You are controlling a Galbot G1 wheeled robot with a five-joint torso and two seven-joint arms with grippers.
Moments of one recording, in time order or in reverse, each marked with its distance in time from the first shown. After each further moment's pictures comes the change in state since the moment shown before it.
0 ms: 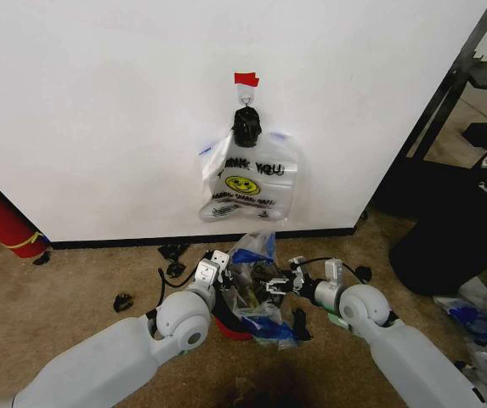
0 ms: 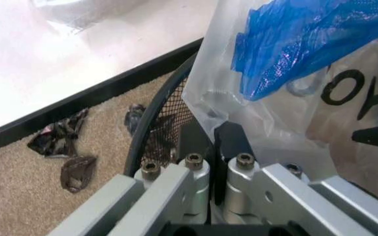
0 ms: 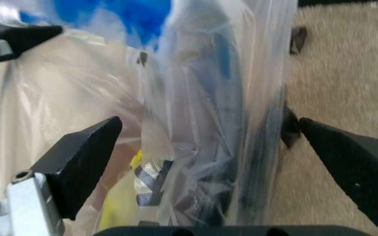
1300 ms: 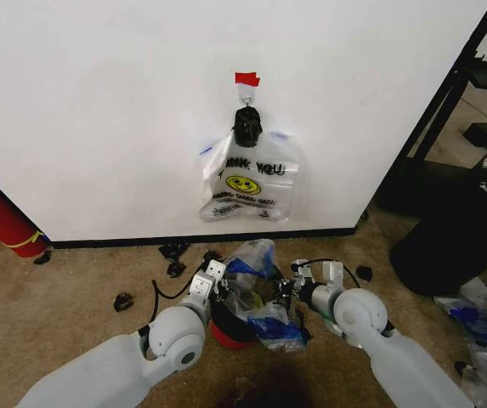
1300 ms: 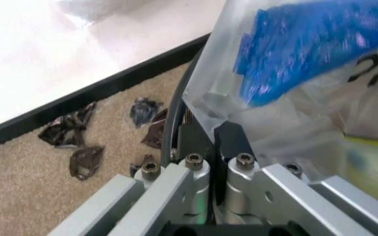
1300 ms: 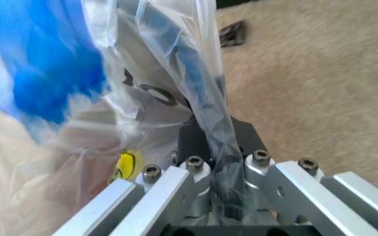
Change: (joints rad) left arm 0.131 0.039 -0.065 -0.094 0.087 -0.019 0.014; right arm -0.123 0.028 0.024 0.216 0.177 0.035 0.502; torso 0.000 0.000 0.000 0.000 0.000
